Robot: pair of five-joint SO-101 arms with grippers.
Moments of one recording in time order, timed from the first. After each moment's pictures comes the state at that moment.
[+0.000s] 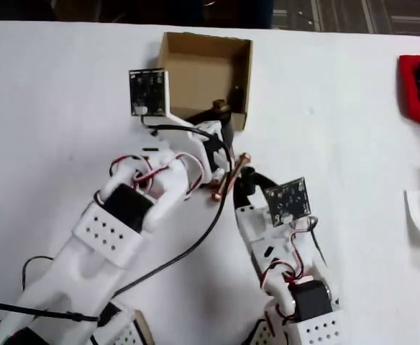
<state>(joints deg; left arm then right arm) 25.7 -37.9 36.4 29.9 32.9 -20.6 -102.1 89.4 41.1 4.8</state>
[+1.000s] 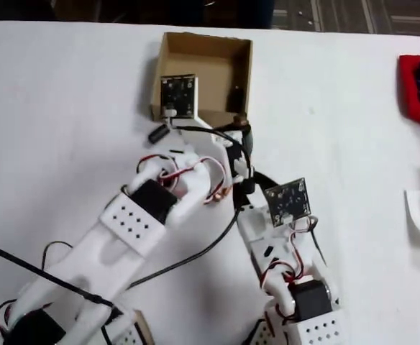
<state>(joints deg) 30.1 -29.8 36.4 26.5 36.2 -20.8 -102.1 89.5 40.4 4.8</state>
